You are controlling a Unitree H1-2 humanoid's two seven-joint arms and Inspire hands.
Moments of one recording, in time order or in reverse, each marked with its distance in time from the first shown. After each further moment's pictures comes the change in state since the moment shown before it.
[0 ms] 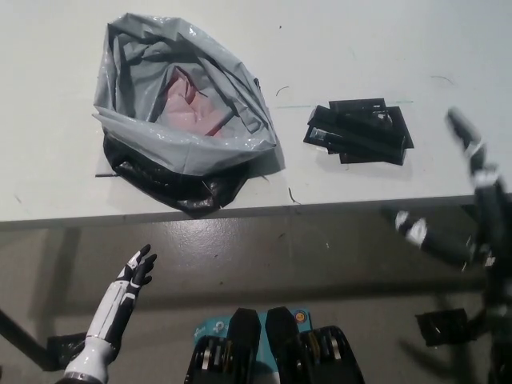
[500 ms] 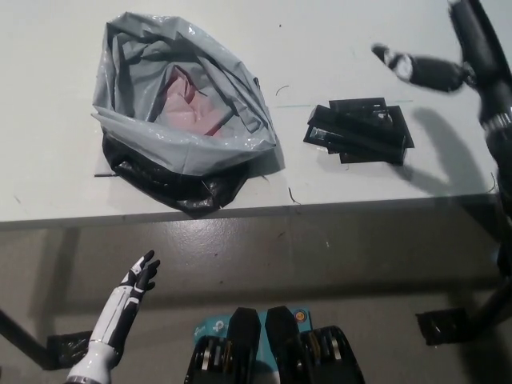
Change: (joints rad) left_arm 0.004 -0.001 -0.011 0.017 -0.001 0.000 0.000; right_arm -0.578 -0.142 0.091 0.416 -0.025 0.286 0.156
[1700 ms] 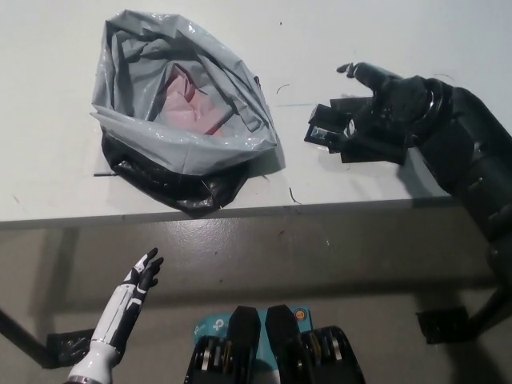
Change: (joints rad) left_arm 0.000 0.001 -0.003 -0.011 0.012 -0.033 -0.011; right_arm -0.390 0.100 0.345 1.056 -0.125 0.002 0.153
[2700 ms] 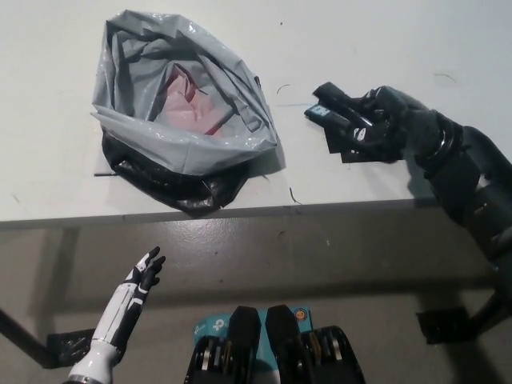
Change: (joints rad) left_arm 0.000 0.000 0.001 -0.004 0.005 -0.006 -0.010; right_arm 0.063 0.001 -0.045 0.115 -0.004 -0.107 -0.215
